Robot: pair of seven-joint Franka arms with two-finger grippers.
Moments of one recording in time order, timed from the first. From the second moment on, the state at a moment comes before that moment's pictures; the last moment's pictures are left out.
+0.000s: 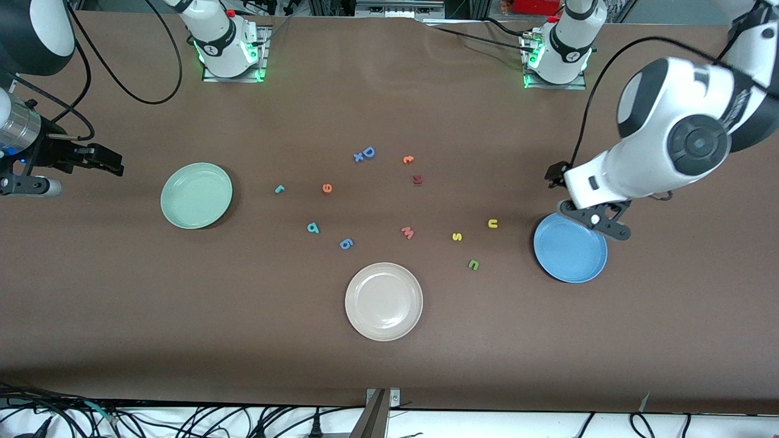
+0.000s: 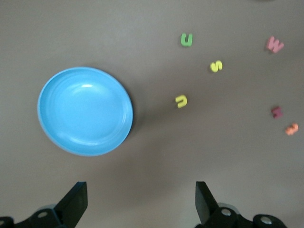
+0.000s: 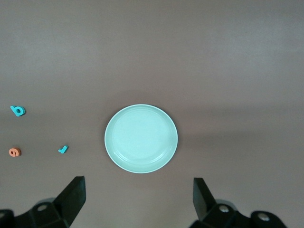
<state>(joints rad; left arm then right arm) -0.18 0.32 -0.08 -1.59 -0.02 1.70 0.16 -0.04 0.07 0.02 -1.69 -0.06 1.68 0.02</state>
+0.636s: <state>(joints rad) -0.27 0.54 -0.08 -1.59 -0.02 2.07 0.02 -0.04 0.07 0.02 -1.69 -0.06 1.68 0.02</state>
